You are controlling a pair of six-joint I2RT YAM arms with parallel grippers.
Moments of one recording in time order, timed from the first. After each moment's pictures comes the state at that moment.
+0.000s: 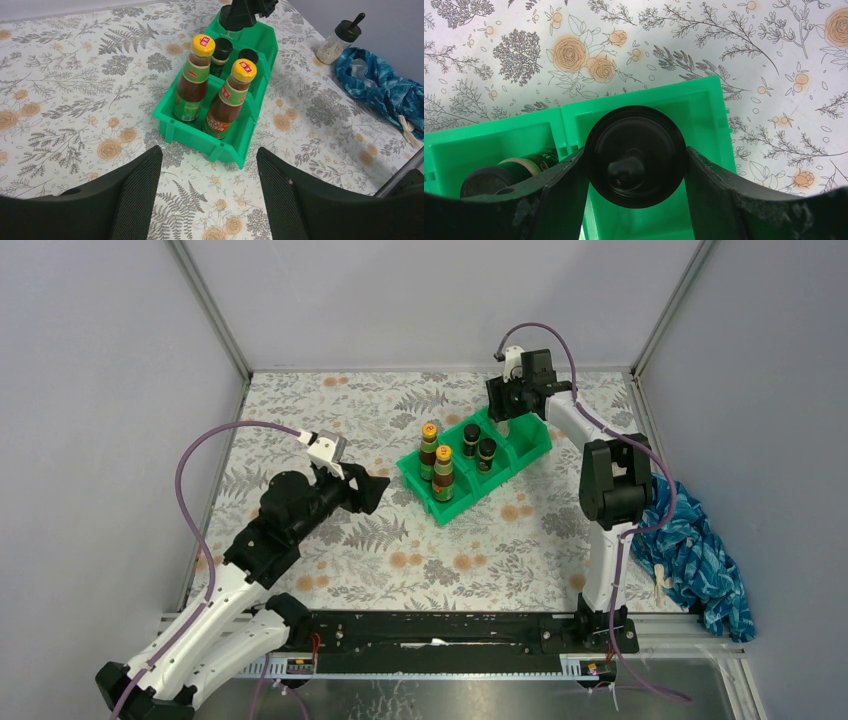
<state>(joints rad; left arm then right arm) -0.58 0.71 0.71 -0.17 0.04 -0.23 0.22 2.09 1.69 -0.37 -0.22 -0.13</state>
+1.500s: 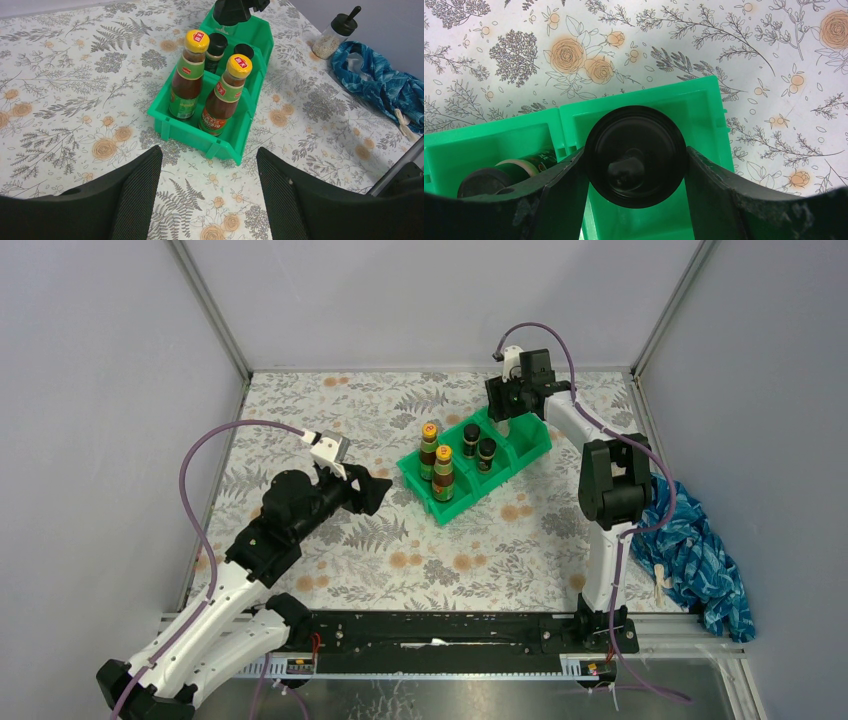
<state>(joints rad) -0.58 0.72 0.71 -0.17 0.06 -0.23 0.23 2.10 1.70 -0.36 -0.20 -0.14</state>
